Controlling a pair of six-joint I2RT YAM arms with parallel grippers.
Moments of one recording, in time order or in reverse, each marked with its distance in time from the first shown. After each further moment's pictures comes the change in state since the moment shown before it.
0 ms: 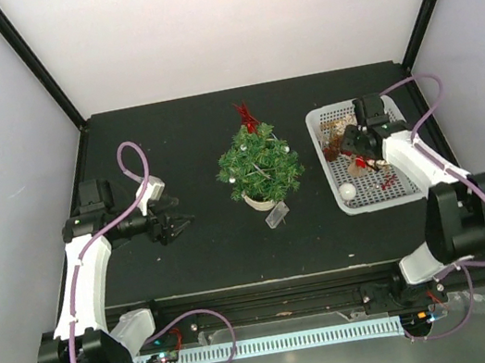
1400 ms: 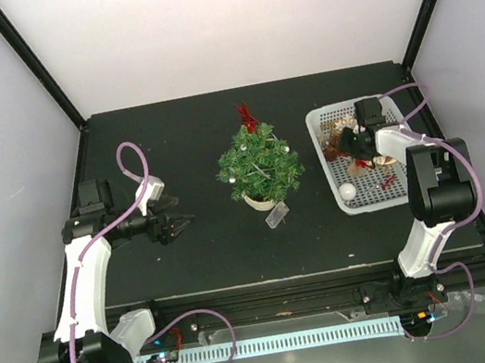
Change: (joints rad) left arm 0.000 -0.012 0.000 0.006 -0.002 -0.007; right arm -0.106 0.306 0.008 0.251 -0.250 -0.019
